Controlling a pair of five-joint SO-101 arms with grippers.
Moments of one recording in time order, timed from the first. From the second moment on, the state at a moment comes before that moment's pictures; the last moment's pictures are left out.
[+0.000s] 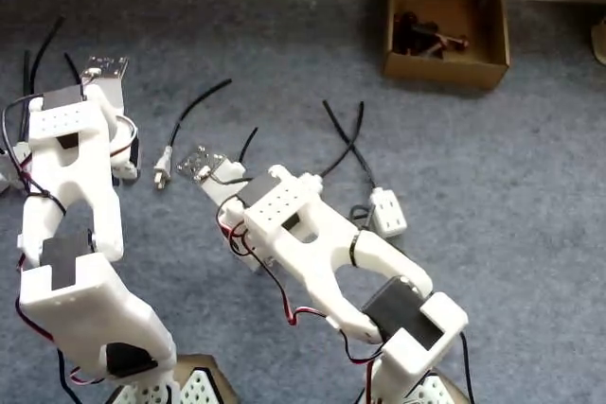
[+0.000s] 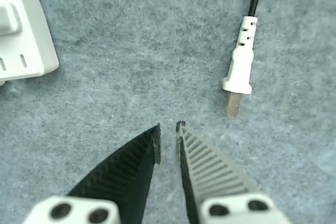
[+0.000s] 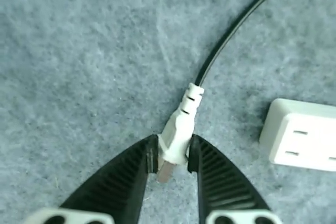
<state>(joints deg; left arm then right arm) -23.1 14.8 3.1 76.6 -8.2 -49.0 7.6 18.6 62.8 12.5</state>
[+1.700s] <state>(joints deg) -23.8 14.8 3.1 76.6 -8.1 -48.7 11.7 16.4 55.1 12.6</state>
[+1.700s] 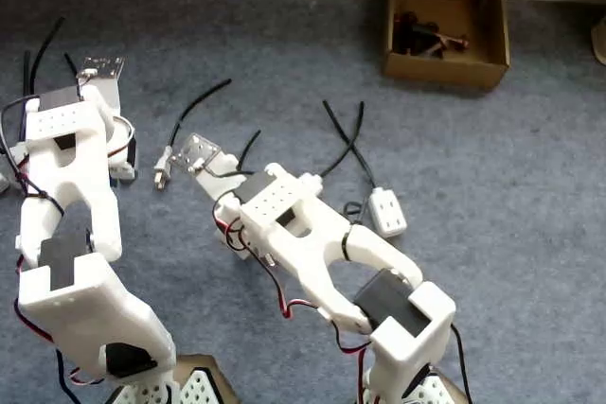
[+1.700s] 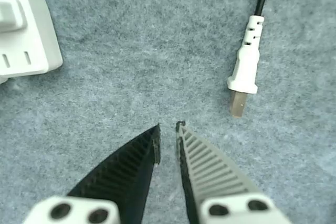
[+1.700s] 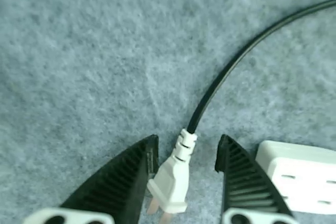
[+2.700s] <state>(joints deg) -23.8 14.8 3.1 76.6 -8.1 -46.9 16.4 14.7 55.0 12.7</state>
